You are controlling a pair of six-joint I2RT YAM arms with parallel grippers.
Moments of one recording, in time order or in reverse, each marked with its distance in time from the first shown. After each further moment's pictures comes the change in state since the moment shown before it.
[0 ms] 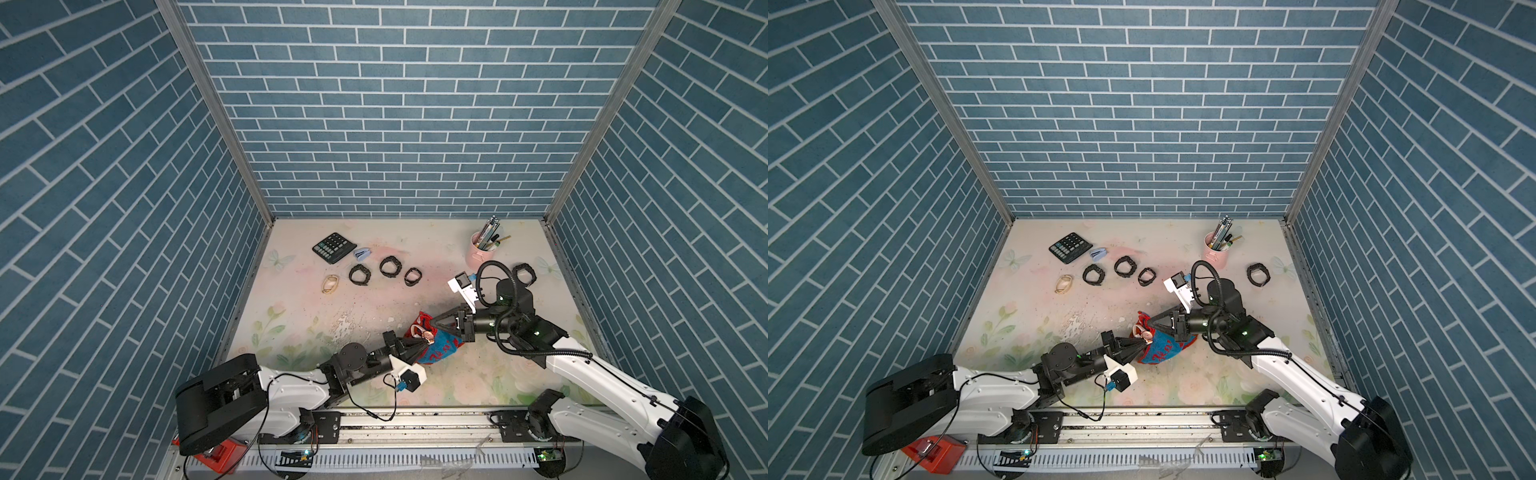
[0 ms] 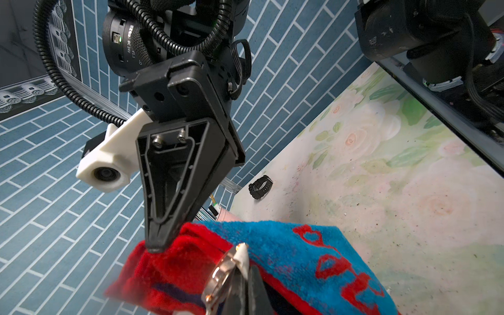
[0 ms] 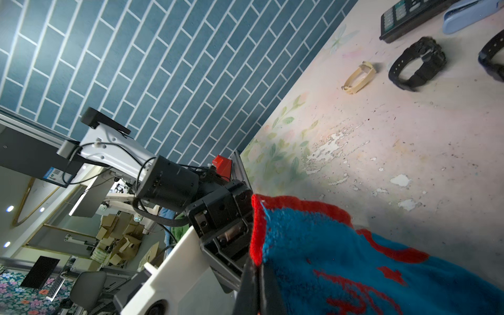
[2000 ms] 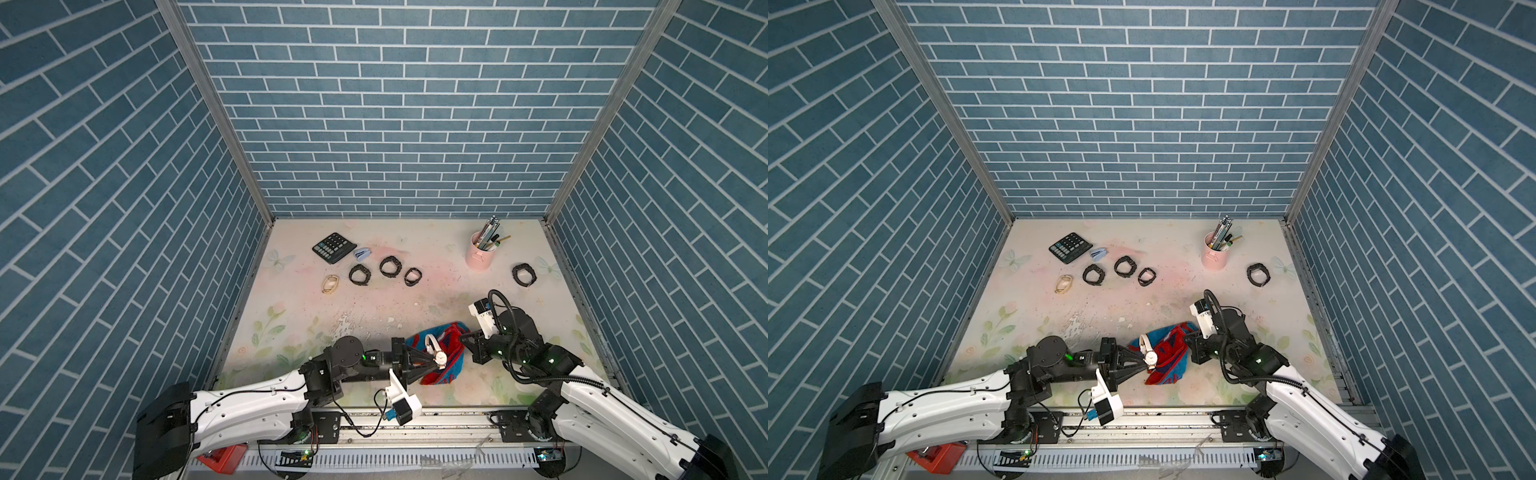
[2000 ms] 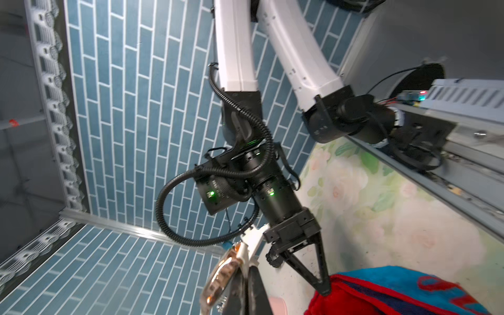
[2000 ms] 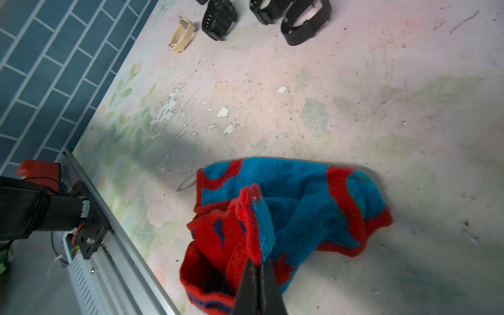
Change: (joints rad) left arm -0.081 -0.356 0.205 -0.605 0.283 0.323; right arm 0.006 -0.264 -0.209 -0.360 0.614 -0.156
